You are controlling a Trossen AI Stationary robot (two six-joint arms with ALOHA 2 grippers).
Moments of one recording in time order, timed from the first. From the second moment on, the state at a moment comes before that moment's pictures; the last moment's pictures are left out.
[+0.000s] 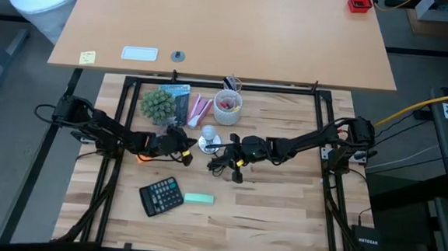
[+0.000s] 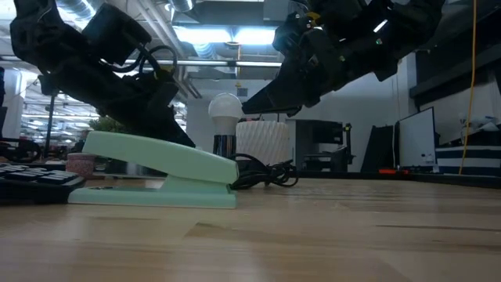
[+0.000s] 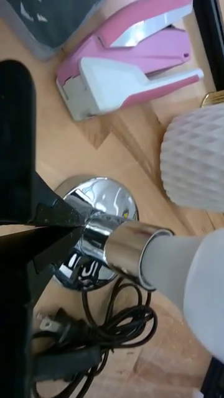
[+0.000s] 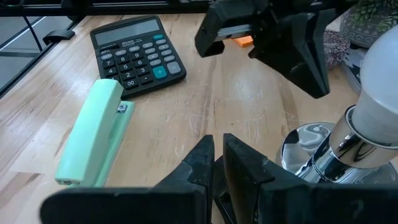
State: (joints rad) left arm -0.07 1.48 0.34 0.59 -0.54 -0.49; right arm 0.05 1.75 0.83 0.47 -0.09 0.02
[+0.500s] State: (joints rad) left arm -0.08 1.48 0.34 0.59 -0.54 -0.45; right arm 0.05 1.75 0.83 0.48 -0.09 0.02
